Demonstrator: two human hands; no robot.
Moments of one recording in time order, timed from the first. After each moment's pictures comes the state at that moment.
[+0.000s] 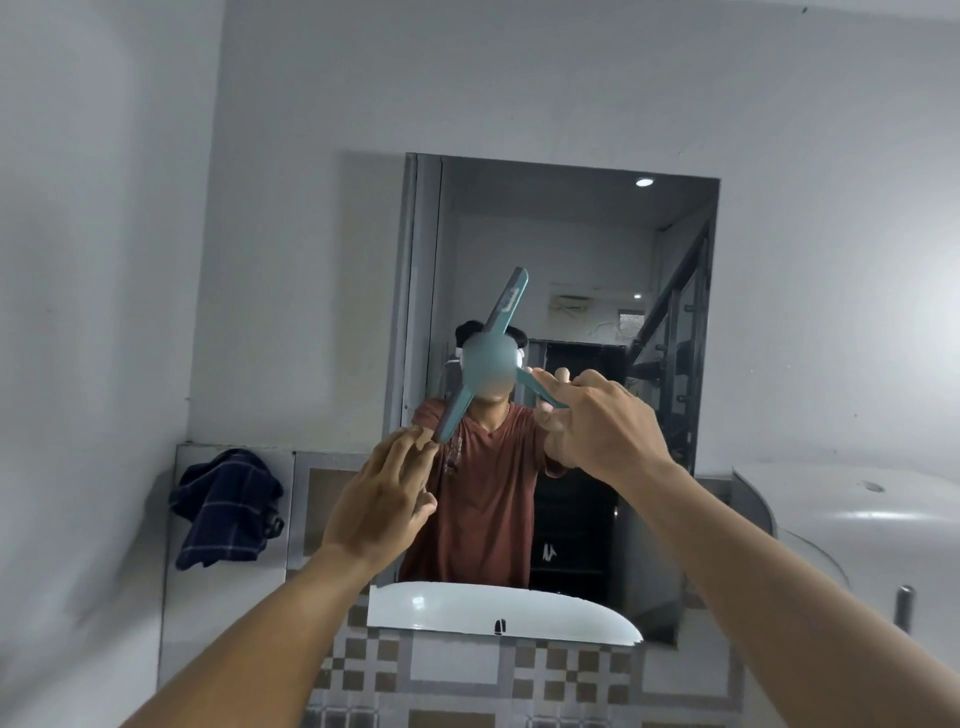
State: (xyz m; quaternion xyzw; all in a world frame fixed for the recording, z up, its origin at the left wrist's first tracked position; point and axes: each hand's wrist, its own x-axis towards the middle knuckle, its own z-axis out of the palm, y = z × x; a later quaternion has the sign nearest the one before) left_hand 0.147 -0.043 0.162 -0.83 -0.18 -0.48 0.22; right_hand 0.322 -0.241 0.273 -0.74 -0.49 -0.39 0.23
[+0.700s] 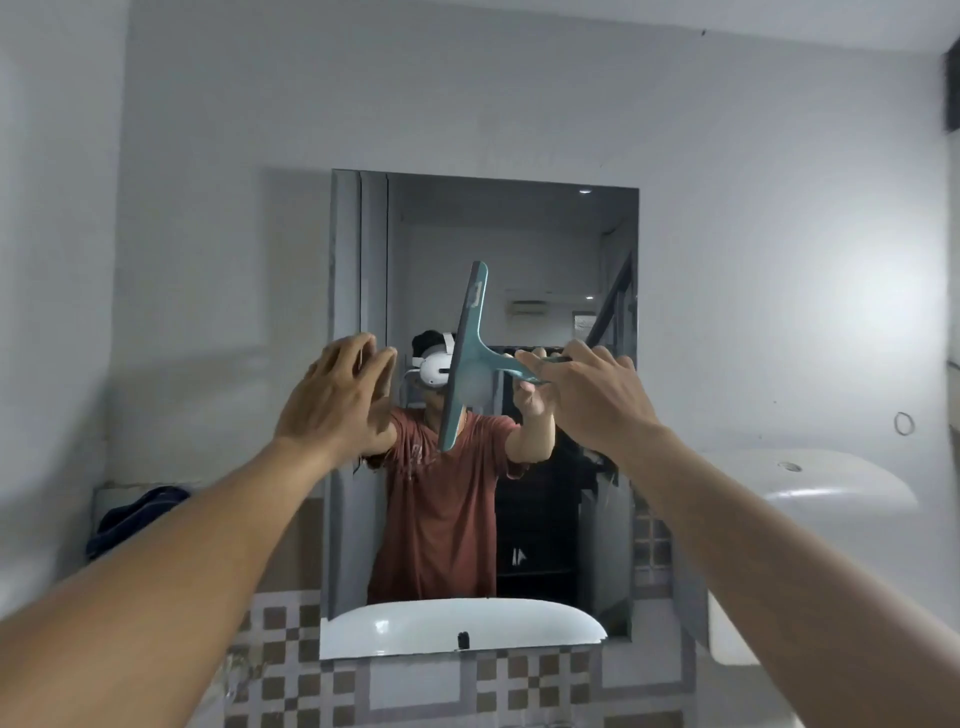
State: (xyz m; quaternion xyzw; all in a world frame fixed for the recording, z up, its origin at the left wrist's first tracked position) left_hand 0.154 -0.050 0.288 -0.82 -0.22 -0.47 0.25; right_hand 0.349 -0.281 0.309 -0.76 -0.46 -0.43 0.16
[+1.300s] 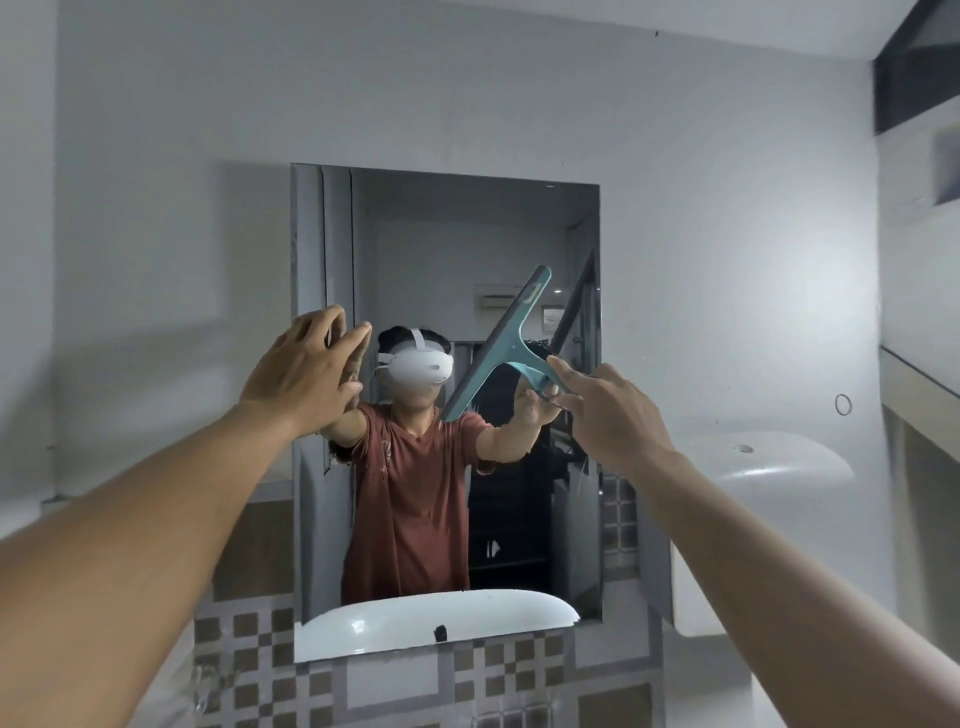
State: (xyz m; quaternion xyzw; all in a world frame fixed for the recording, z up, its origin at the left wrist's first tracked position) left_hand 0.152 -0.055 0.320 -0.83 -0.22 -0.43 0.29; right_hand 0.381 -0.311 0.276 -0.80 -0.40 -0.35 0.27
